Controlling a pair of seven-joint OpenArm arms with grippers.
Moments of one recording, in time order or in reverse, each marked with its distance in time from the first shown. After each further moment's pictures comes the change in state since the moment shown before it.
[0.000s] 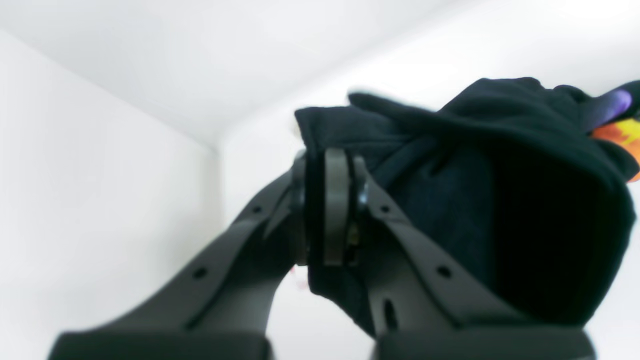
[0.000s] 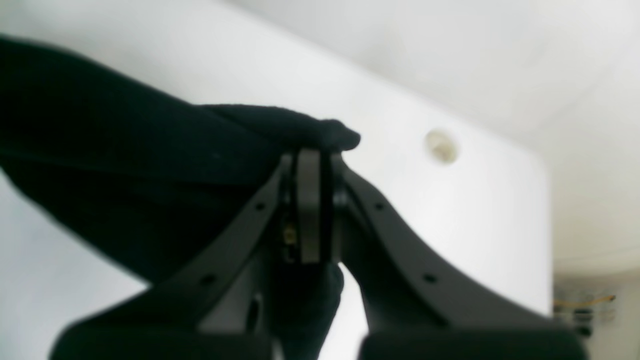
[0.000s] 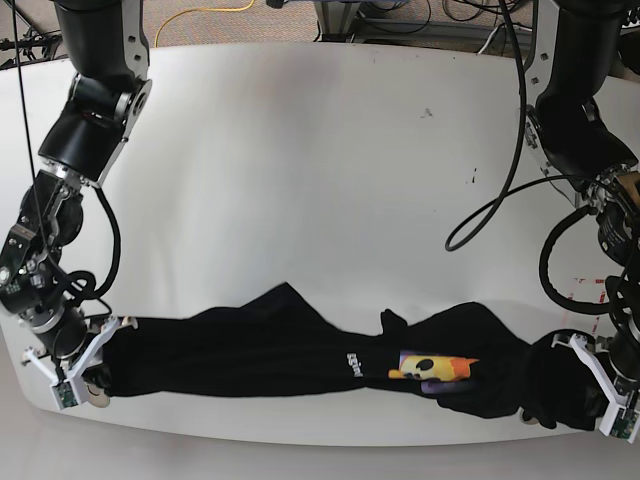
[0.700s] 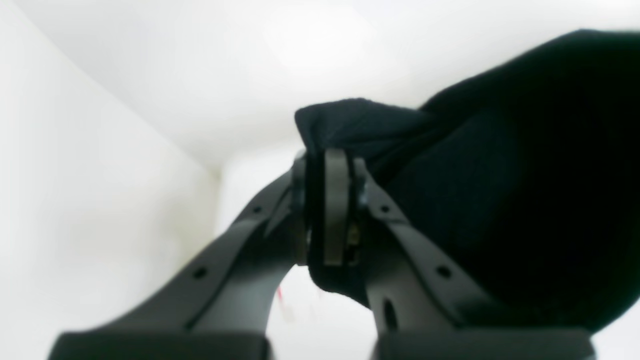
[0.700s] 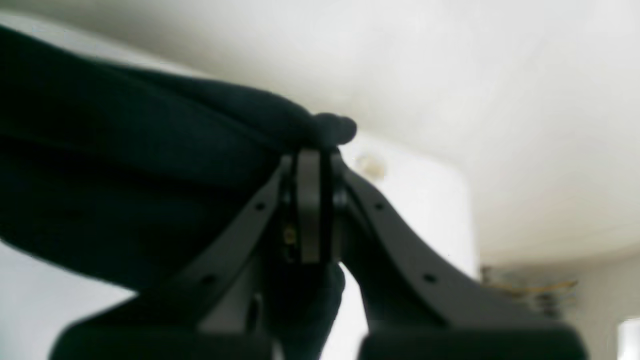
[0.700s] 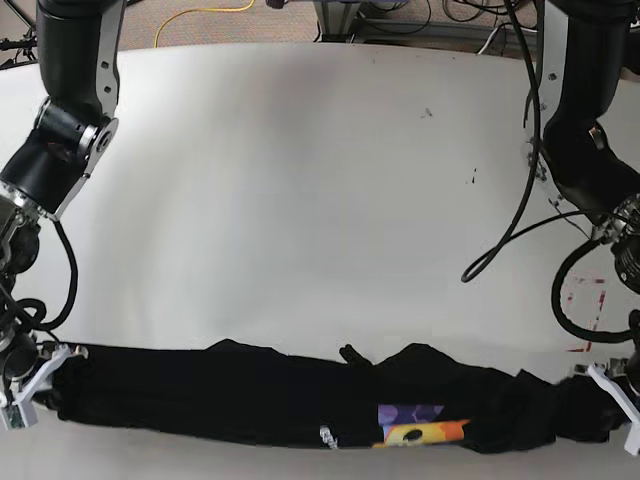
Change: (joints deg) left arm -3.7 0.1 -4.1 -8.0 -1.2 2.3 1.3; right arm 4.6 5.6 4.5 -2.9 2.3 0.4 -4.3
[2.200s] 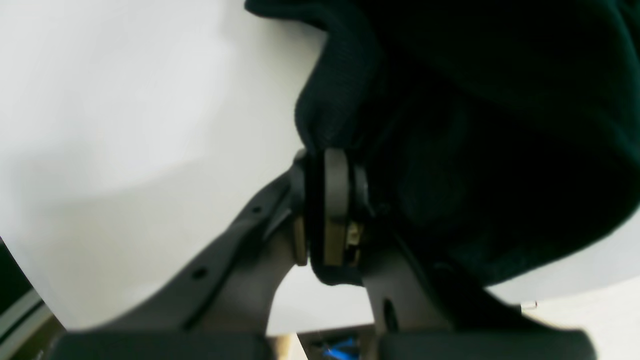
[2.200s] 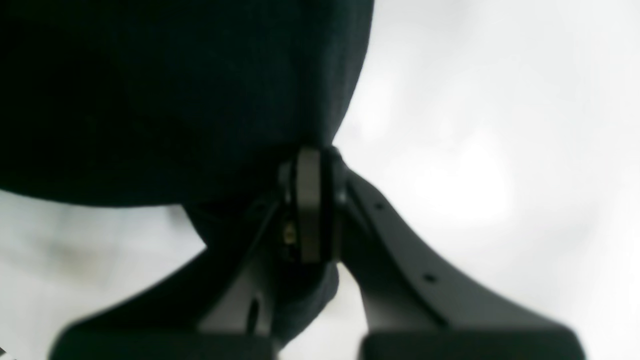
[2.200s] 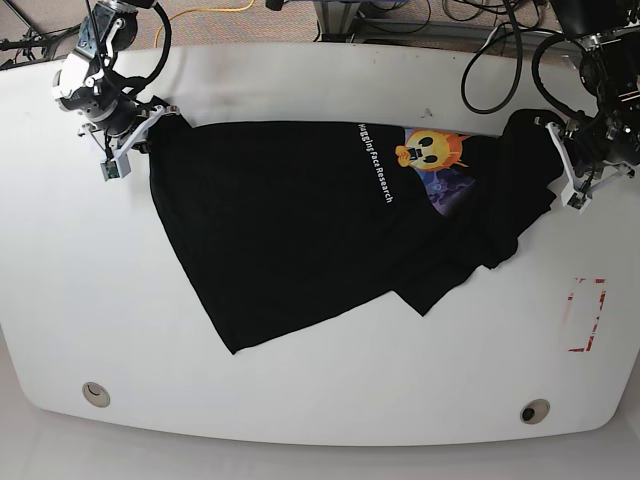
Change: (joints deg) left arm 51.4 -6.4 -2.4 -0.2 -2.4 -3.9 -3.8; right arm -50.9 -16.8 8.3 7.7 -1.4 -0.6 8.8
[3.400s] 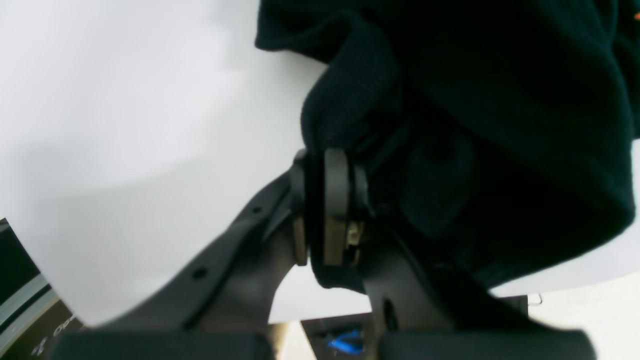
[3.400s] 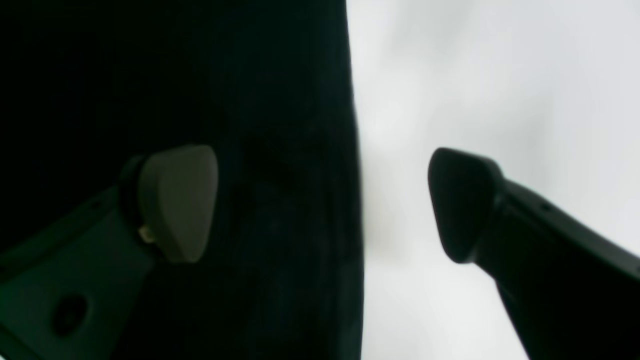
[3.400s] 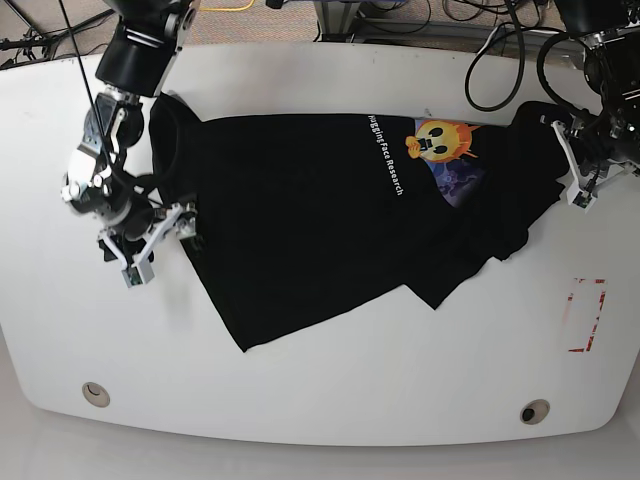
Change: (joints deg) left arm 0.1 -0.6 -0.3 0.1 0.4 0.0 0.0; right arm 26.7 1.2 -10.1 -12.5 -1.7 0.1 -1.5
